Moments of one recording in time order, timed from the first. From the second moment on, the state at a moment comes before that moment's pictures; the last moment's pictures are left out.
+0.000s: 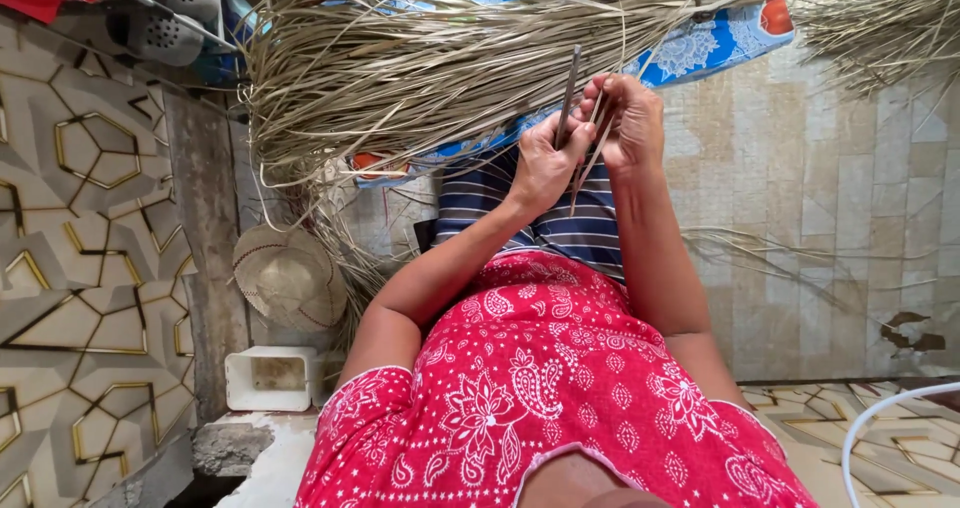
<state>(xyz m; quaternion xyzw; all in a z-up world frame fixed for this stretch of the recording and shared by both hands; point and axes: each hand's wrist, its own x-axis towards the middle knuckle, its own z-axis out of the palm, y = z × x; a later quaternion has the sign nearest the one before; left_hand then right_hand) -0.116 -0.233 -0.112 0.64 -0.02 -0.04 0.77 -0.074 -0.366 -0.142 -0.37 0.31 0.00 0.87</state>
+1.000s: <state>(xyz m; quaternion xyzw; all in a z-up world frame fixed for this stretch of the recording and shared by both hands) -0.162 -0.241 -0.119 0.71 -0.11 -0.03 0.69 -0.071 -0.402 -0.166 -0.32 0.32 0.02 0.89</state>
